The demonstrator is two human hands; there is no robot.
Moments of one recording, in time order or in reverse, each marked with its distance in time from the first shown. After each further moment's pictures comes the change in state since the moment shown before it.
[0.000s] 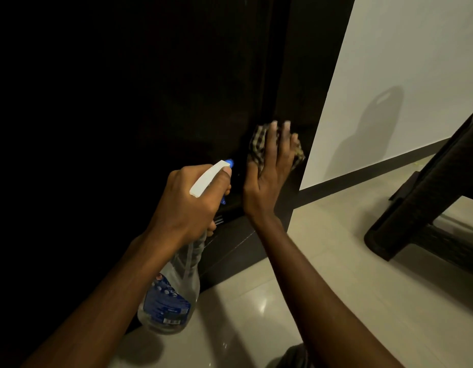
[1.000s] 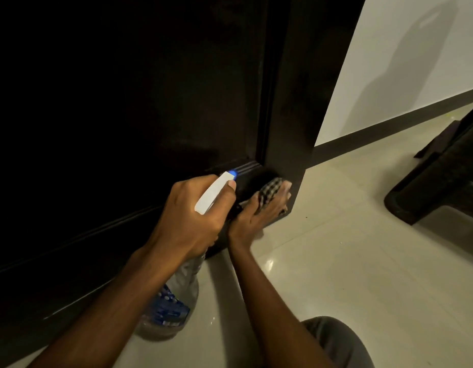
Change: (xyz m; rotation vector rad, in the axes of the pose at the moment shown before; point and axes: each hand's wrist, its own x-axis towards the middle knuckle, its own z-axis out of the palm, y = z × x) left_hand -0.039 -0.068 0.050 0.075 -0.093 -0.114; right_hand -0.175 0.077 0.027 0.007 0.242 0.614
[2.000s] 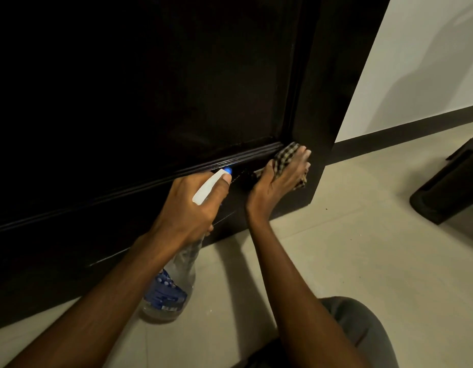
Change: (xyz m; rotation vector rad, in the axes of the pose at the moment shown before) left_hand -0.047 -0.024 -0.024 0.002 0.026 -0.083; right_hand 0.004 -0.039 0.006 0.058 -0.087 -0.152
